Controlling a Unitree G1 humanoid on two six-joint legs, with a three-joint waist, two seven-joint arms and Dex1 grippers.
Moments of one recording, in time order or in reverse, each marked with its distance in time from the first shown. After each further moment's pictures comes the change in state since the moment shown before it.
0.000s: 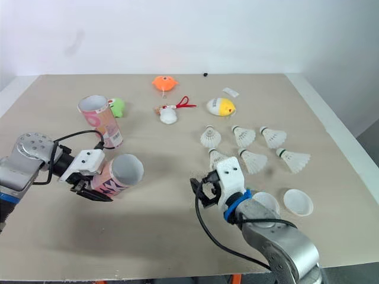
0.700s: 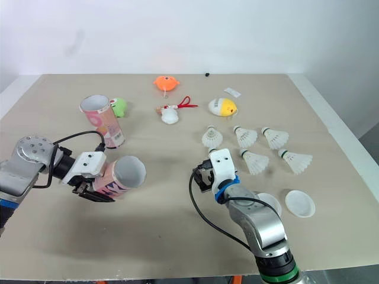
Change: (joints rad) left arm 0.058 0.001 0.036 -0.094 0.010 0.037 0.050; right arm -0.148 0.115 0.082 0.342 -0.285 -0.151 0.059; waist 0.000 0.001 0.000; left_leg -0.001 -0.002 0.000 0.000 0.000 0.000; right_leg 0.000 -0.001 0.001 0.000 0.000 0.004
